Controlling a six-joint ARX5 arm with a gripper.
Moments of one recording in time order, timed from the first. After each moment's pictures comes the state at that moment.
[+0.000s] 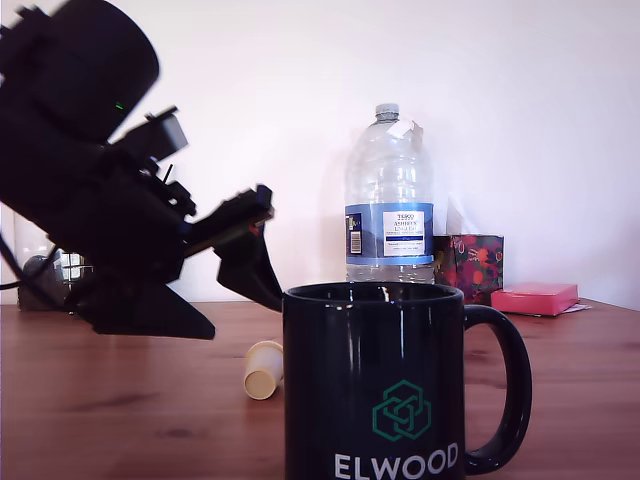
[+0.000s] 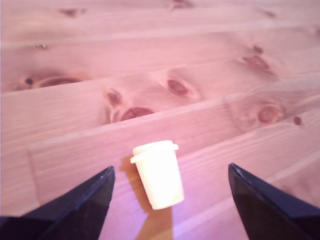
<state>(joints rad) -0.68 1.59 0.62 0.32 0.01 -0.46</state>
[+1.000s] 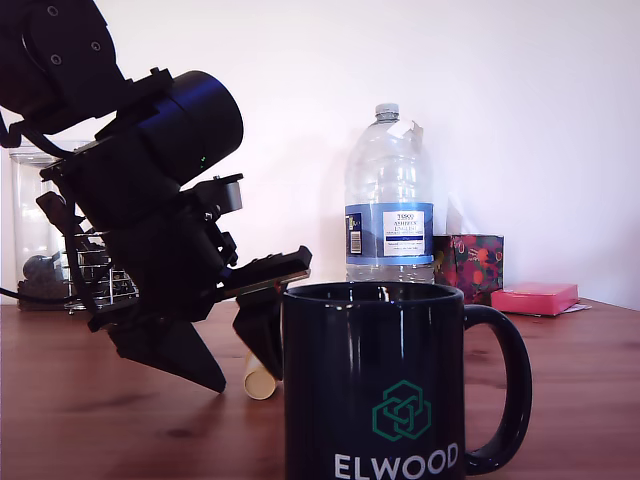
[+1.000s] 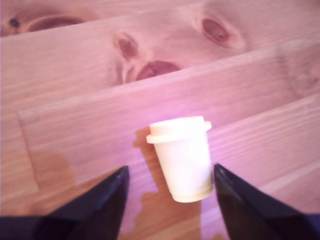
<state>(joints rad) -0.68 1.73 0.84 -0.05 0.01 -0.47</state>
